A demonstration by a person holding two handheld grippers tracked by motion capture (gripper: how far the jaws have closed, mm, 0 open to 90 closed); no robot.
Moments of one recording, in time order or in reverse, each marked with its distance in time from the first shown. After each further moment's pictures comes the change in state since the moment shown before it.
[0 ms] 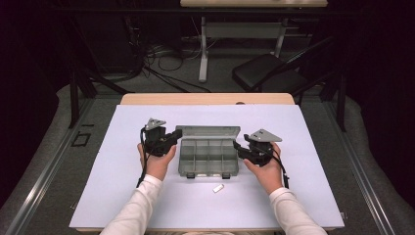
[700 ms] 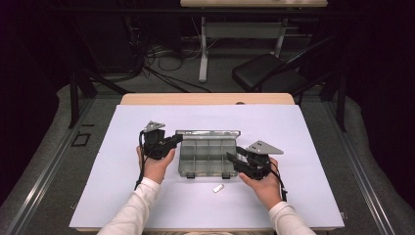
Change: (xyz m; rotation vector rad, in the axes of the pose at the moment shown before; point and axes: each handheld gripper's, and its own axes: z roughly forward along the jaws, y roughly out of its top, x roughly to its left) left arm 0.000 -0.004 -0.004 0.037 -0.038 -0.006; right arm 0.039 -0.002 -0.035 -0.012 0.094 0.071
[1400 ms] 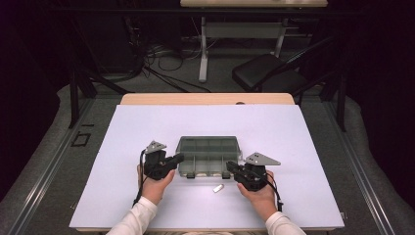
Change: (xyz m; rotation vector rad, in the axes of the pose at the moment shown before) left arm -0.003 -0.047 -0.009 0.067 -0.052 0.023; right arm 0.019 -0.028 -0.005 0.050 0.062 0.086
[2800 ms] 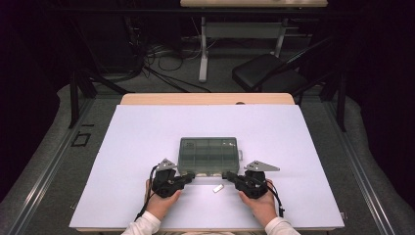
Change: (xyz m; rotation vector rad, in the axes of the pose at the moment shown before) left arm -0.011 -0.056 0.019 0.148 -0.110 0.050; right arm -0.005 -0.030 0.004 0.077 0.058 0.084
